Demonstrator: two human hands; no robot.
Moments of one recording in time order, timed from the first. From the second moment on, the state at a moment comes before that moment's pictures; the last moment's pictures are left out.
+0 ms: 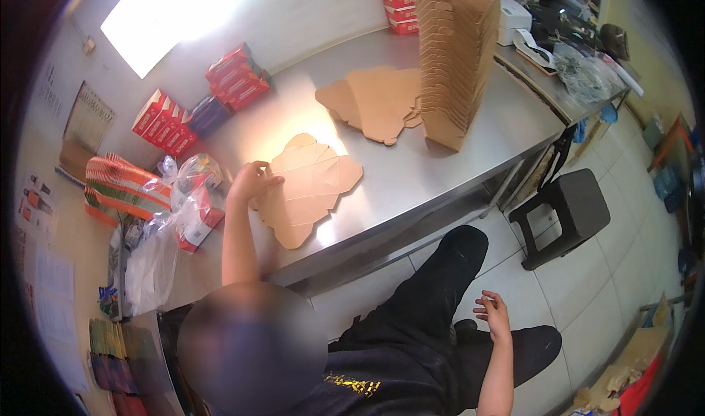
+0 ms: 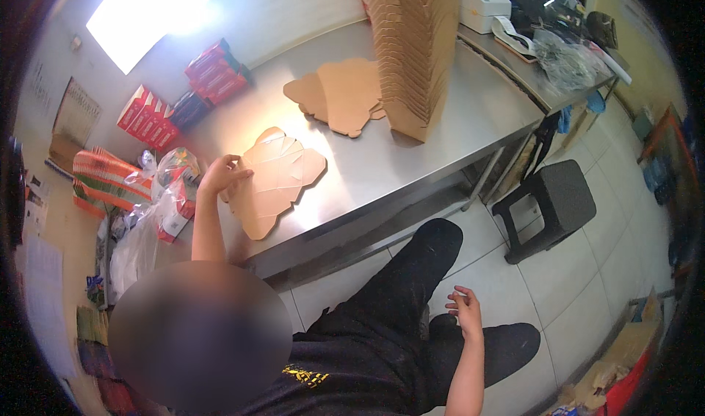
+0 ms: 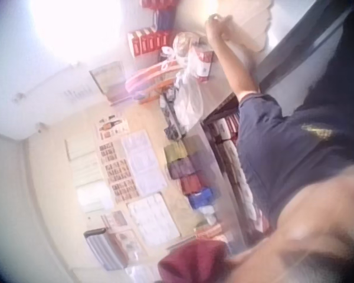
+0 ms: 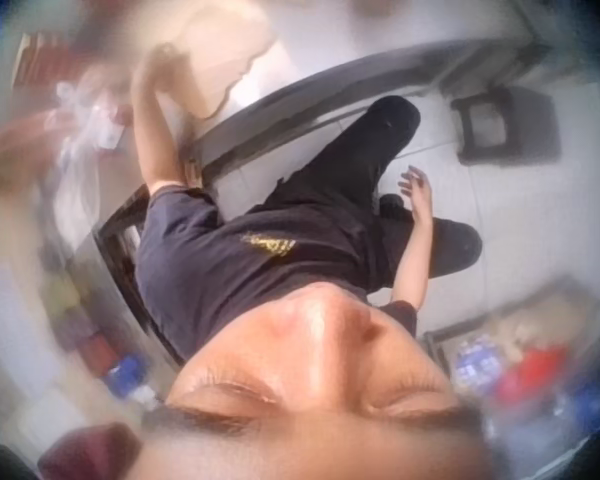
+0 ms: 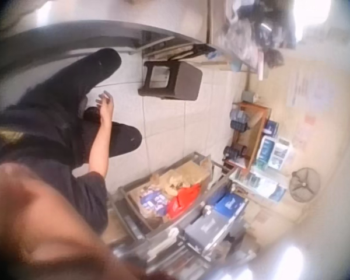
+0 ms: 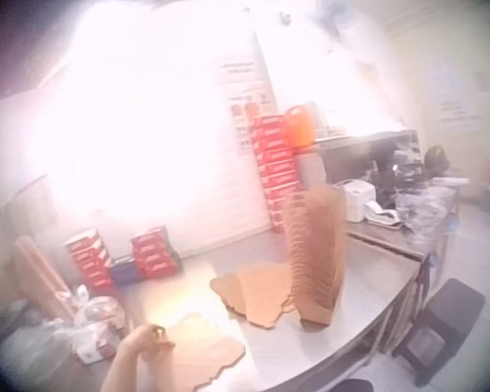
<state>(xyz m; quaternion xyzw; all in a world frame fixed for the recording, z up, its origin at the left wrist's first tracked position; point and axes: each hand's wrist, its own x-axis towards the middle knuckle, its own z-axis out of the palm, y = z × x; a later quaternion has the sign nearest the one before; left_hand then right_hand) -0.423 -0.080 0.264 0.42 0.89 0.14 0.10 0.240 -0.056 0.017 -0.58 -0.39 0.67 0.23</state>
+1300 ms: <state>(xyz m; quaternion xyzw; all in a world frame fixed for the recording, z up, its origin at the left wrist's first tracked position) -0.332 -0.112 0.369 0.47 0.73 0.45 0.21 0.243 -0.064 0.014 -0.58 -0.42 0.67 0.20</state>
